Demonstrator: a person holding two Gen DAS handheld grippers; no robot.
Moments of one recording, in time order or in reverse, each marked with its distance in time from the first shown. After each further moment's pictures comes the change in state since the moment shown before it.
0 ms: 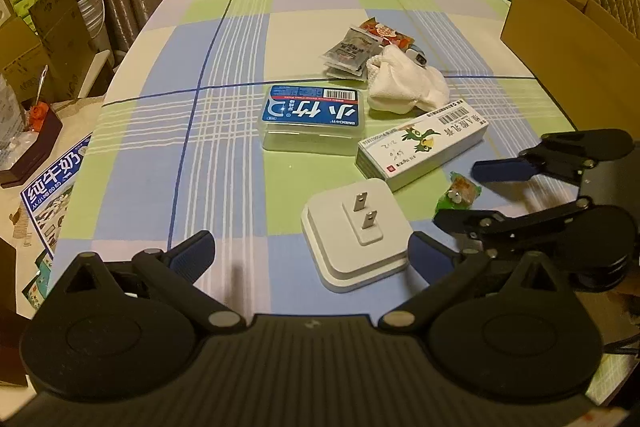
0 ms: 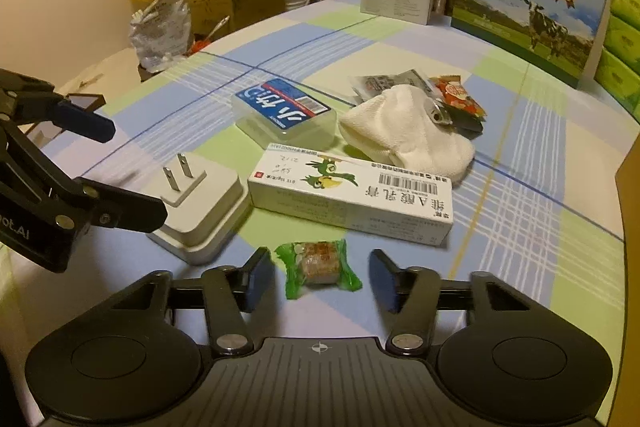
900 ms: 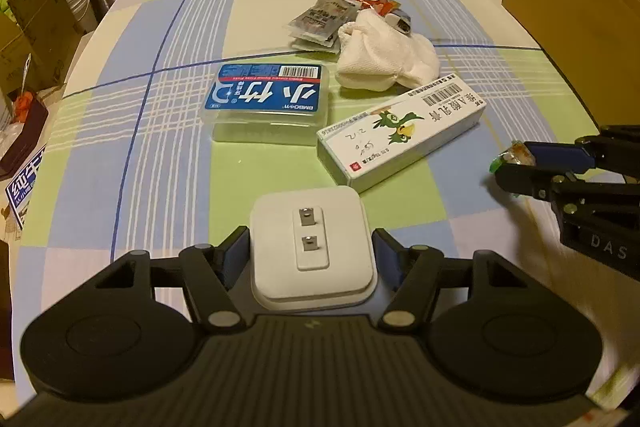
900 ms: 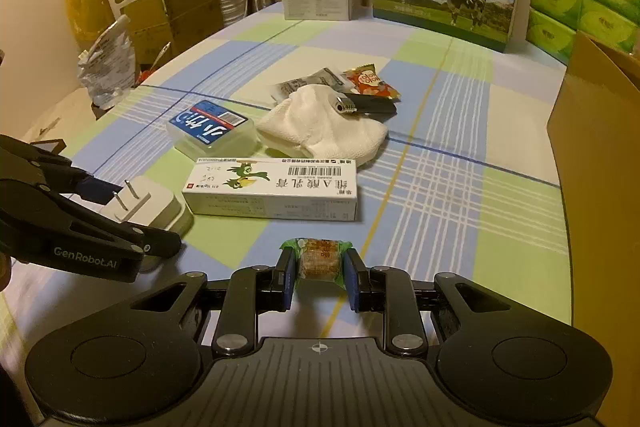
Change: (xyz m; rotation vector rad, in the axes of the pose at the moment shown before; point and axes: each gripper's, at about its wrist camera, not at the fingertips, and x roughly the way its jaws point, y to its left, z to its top) left arm 0.041 -0.033 0.016 0.023 0.111 0.011; right arm -0.039 -0.035 -0.009 0.178 -0.007 -0.099
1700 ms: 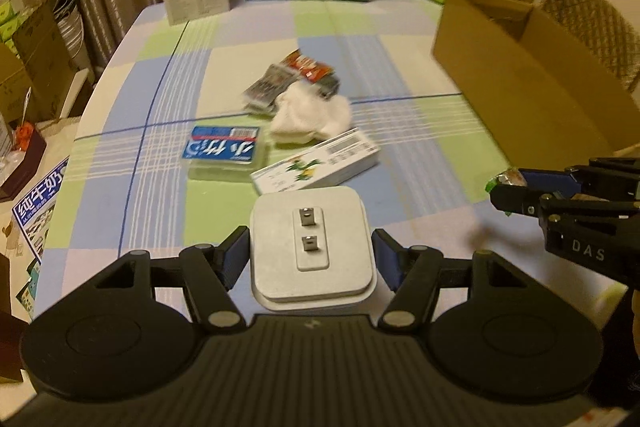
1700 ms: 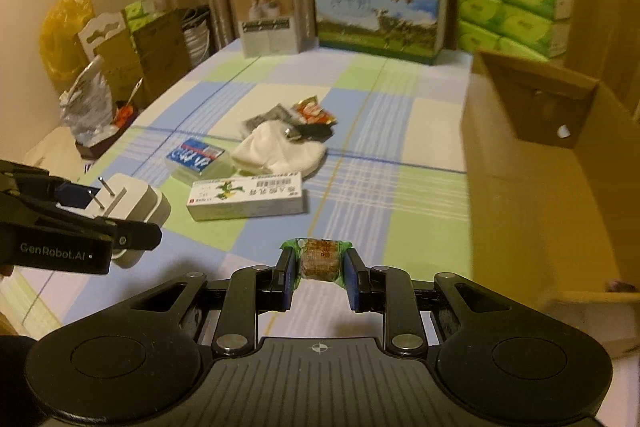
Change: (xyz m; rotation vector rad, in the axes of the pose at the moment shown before) left arm -0.105 -0.052 -0.004 0.014 -0.130 -0.057; right arm -0.116 -0.010 -0.009 0.109 -0.058 -0.091
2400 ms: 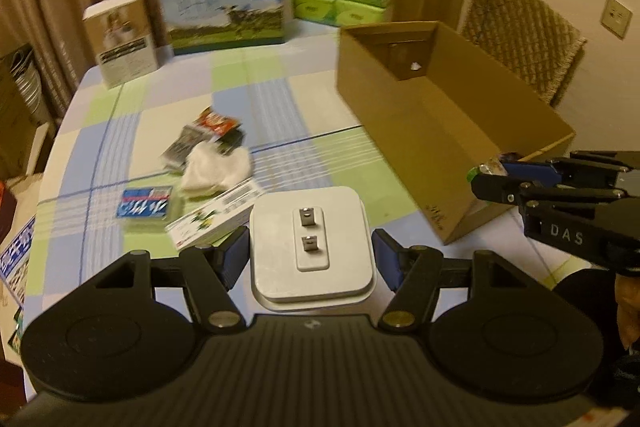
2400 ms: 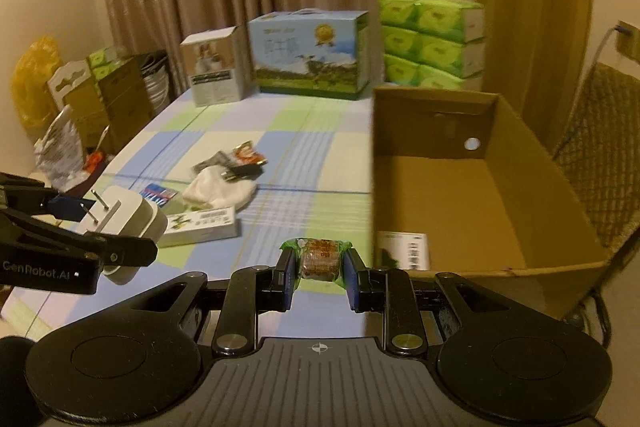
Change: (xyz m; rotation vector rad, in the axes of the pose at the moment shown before) left arm -0.053 -0.093 0.024 0.133 -0.069 -0.103; right arm -0.093 -0.059 -0.002 0.096 -0.099 -0.097
